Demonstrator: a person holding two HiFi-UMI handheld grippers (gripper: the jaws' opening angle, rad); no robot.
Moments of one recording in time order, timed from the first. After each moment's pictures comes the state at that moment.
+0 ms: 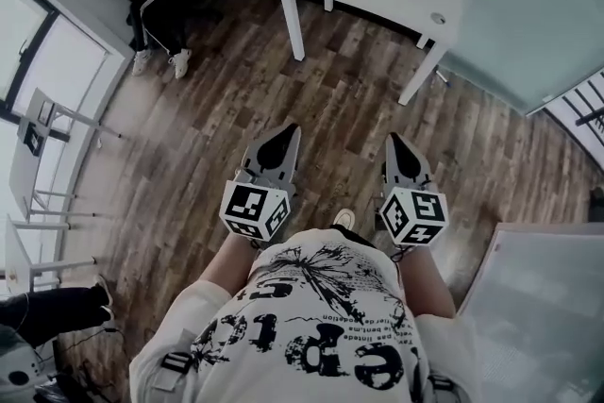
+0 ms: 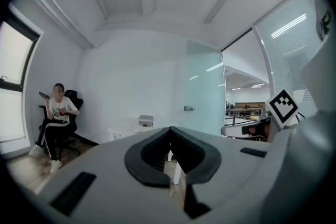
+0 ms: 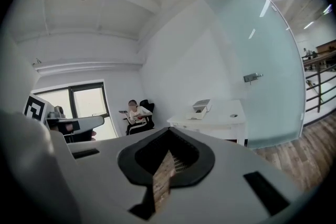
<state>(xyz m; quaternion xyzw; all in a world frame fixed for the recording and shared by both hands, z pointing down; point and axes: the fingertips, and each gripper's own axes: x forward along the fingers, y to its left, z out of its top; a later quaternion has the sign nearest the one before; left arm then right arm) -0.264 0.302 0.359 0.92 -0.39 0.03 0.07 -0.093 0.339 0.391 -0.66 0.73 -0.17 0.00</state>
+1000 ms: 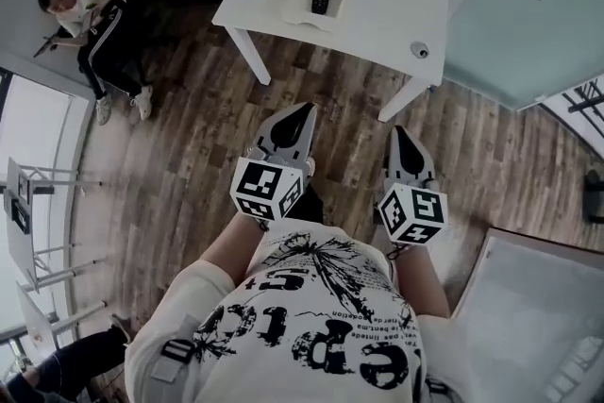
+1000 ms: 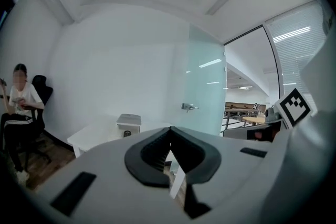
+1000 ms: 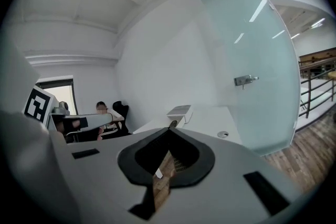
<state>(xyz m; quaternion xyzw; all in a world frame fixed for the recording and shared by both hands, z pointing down) -0.064 0.016 0.377 0.95 -0.31 0.06 0.09 0.072 0.092 0.402 -0.73 0.66 -0.17 -0.01</state>
